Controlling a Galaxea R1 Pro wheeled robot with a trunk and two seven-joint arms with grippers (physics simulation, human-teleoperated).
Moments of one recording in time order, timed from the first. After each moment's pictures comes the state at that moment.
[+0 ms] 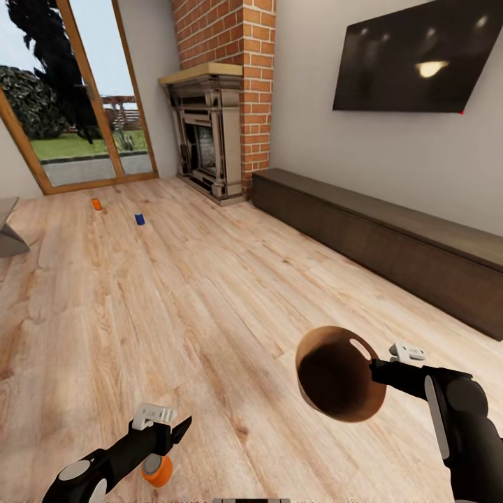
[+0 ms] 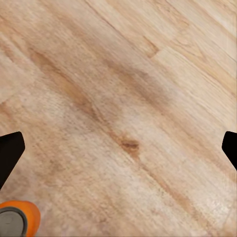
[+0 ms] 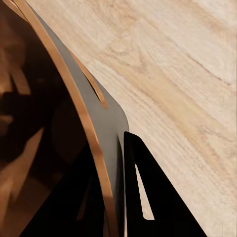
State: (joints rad) left arm -0.01 0.09 0.01 -1.54 0.13 0.50 -0.35; right arm -0.39 -0.09 -0.34 -1.51 0.11 1.03 0.43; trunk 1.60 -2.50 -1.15
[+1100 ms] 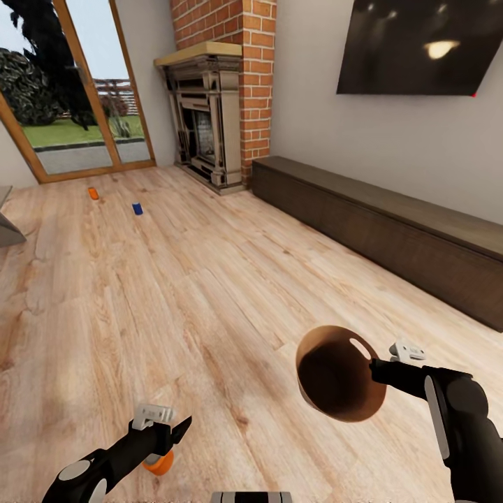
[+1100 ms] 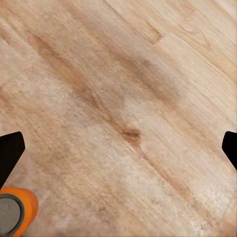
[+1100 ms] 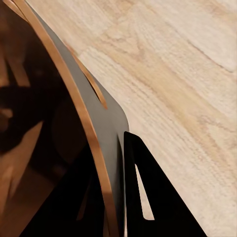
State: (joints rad) left arm -0.01 0.09 0.01 -1.54 0.13 0.50 -0.35; right arm -0.39 -0.09 -0.34 -1.51 0.11 1.03 0.43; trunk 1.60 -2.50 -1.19
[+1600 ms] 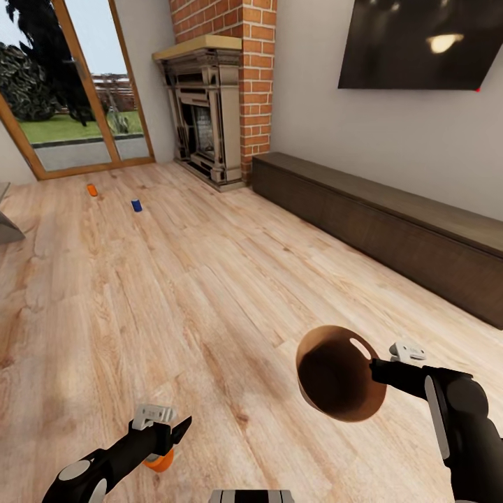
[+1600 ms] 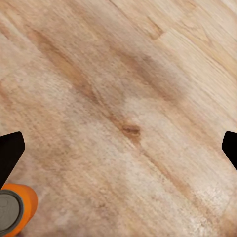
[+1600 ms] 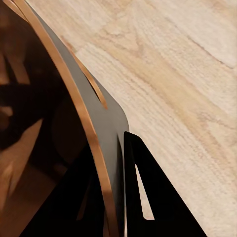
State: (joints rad) left arm -0.01 0.09 0.01 -1.54 0.13 0.50 -0.35; right arm -0.39 -0.09 -0.34 -1.51 0.11 1.03 0.43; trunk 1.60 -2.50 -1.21
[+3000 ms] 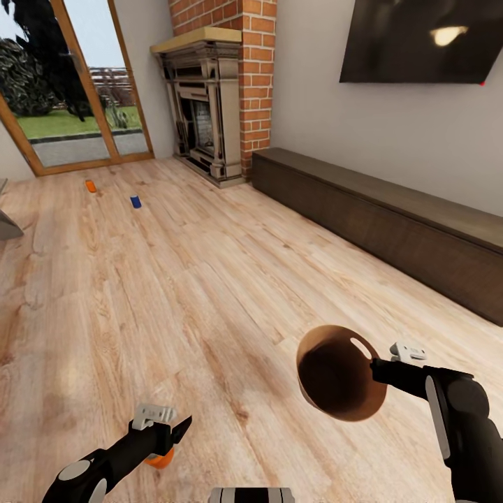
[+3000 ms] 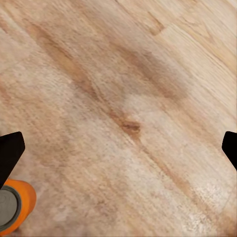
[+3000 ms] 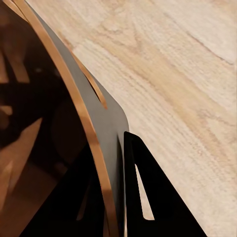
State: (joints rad) left arm -0.01 0.09 0.01 -1.54 0.13 0.50 -0.35; right arm -0.39 -0.09 -0.34 -1.51 0.11 1.03 0.43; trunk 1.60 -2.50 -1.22
